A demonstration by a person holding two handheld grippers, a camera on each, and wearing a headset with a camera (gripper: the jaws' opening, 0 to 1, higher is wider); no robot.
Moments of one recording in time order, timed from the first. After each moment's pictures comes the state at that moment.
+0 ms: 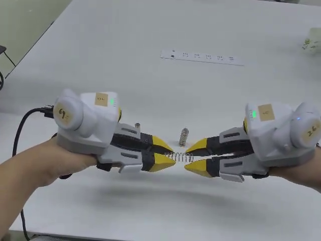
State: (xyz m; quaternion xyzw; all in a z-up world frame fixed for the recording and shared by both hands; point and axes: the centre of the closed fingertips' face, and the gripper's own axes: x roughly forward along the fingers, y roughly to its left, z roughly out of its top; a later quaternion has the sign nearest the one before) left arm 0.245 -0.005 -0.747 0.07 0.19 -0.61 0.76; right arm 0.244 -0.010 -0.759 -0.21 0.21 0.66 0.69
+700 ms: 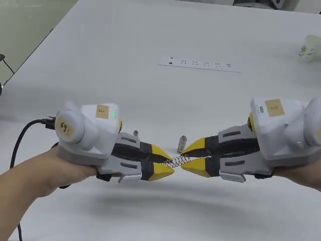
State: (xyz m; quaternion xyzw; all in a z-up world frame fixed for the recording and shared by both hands) left arm 0.245 -0.010 -0.753 0.08 0.18 -0.61 0.76; right arm 0.238 0.007 -0.721 -0.20 0.17 0.68 0.68
